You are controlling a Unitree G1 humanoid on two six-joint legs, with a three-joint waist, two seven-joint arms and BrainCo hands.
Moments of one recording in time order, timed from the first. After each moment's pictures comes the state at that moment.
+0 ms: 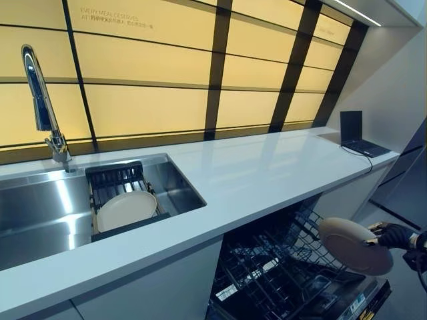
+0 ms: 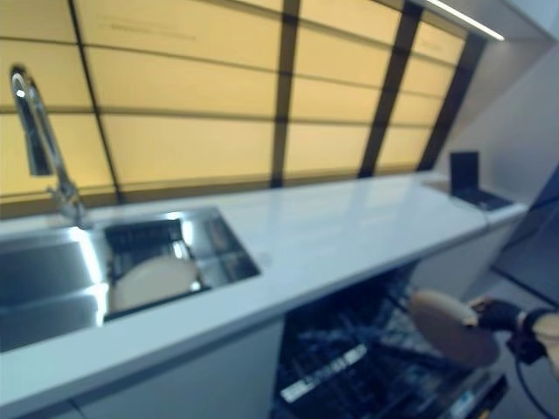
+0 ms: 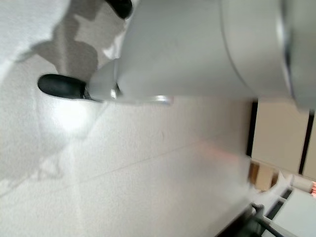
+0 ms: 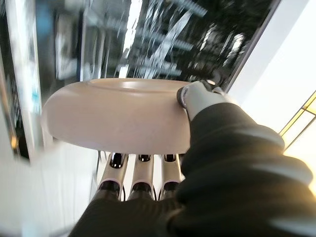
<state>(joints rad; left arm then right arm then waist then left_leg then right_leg) 0.00 0.30 -0.02 1.22 -0.69 -0.06 -0.09 -0.35 -1.07 0.12 0.64 0.29 0.20 0.58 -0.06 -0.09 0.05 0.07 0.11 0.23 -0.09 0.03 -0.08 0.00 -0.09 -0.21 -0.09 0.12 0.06</state>
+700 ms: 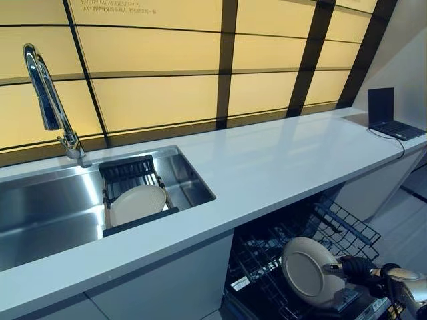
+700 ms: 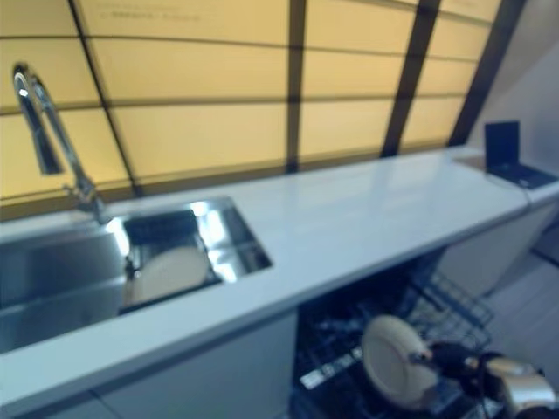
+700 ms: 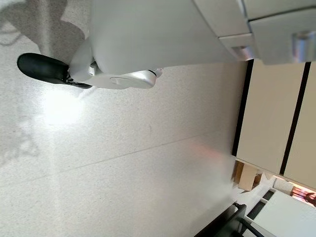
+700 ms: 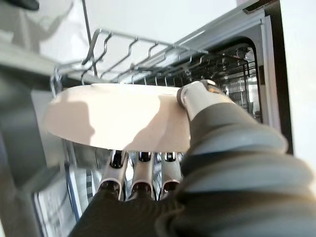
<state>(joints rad) 0.00 0.29 -0.02 1.24 -0.68 -0.08 -0.15 -0.28 -0.79 0.09 0.64 0.46 0.38 0.61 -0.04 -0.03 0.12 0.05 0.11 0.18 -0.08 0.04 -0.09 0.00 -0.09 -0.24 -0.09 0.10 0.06</state>
